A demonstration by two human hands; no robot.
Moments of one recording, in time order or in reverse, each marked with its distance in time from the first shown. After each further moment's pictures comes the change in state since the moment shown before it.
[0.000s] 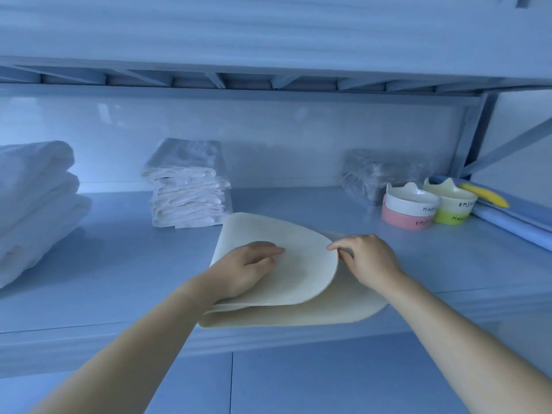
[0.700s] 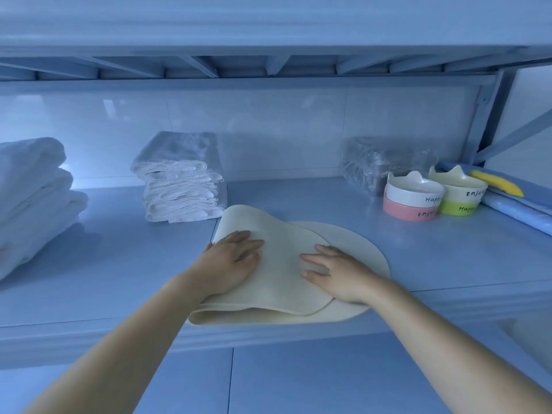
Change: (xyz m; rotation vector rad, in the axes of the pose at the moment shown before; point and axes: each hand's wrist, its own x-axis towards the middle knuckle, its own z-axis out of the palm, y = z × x) left_hand 0.014 0.003 0.010 0.369 0.055 -0.170; right_hand -0.001 0.011 0.034 0.127 -0.474 -0.003
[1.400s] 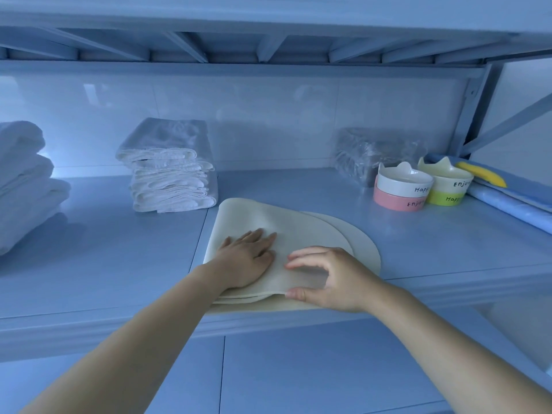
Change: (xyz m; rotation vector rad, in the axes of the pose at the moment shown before) left_hand 0.020 0.019 0.030 0.131 -0.158 0.044; right_hand -0.043 -0.022 -0.002 0.169 0.126 -0.285
